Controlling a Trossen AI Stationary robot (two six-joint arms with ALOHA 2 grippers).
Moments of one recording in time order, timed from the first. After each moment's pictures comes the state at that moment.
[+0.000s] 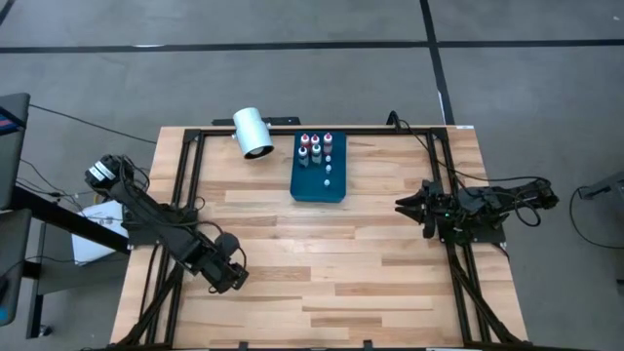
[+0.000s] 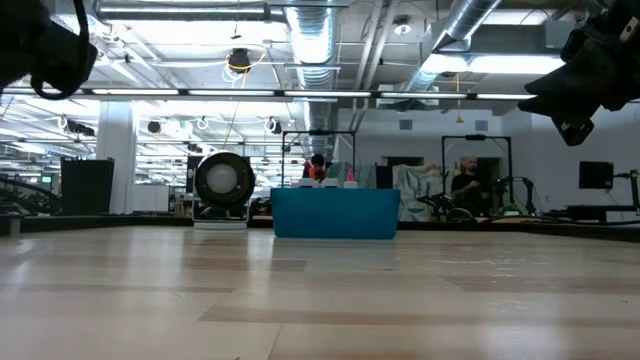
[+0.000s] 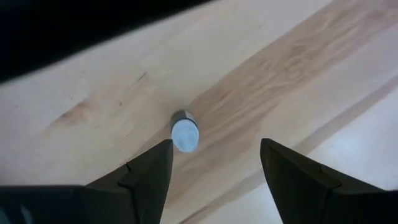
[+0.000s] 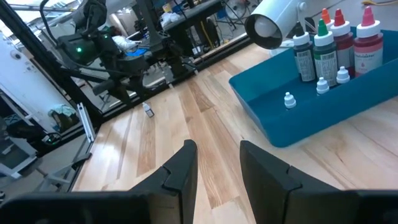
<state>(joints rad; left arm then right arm) -0.69 1.36 0.82 -0.80 -0.11 -1.69 0.26 0.00 0.16 -0.36 0.34 0.47</state>
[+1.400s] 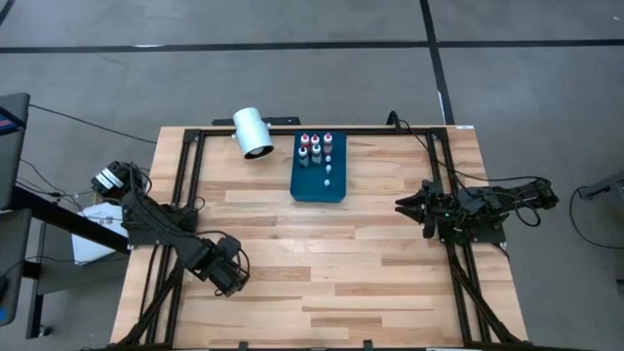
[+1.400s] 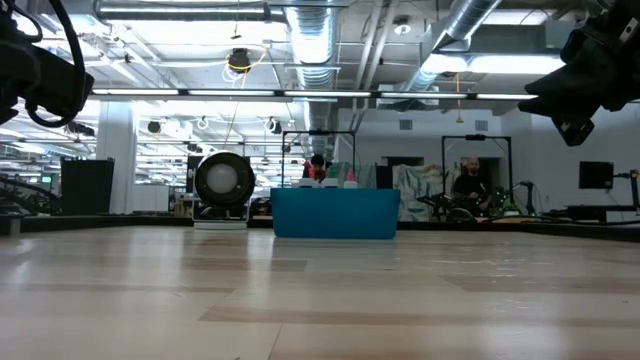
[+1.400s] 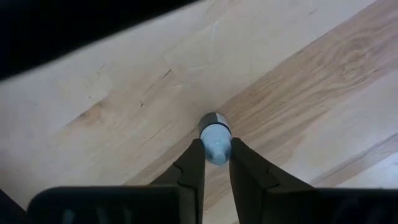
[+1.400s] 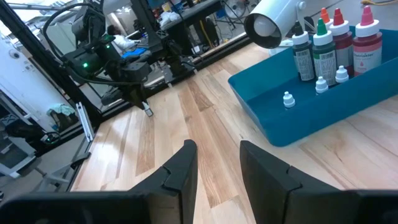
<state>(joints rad) -0.68 1.47 0.82 -0.84 -0.09 -1.69 0.26 0.00 0.16 -0.36 0.34 0.47</state>
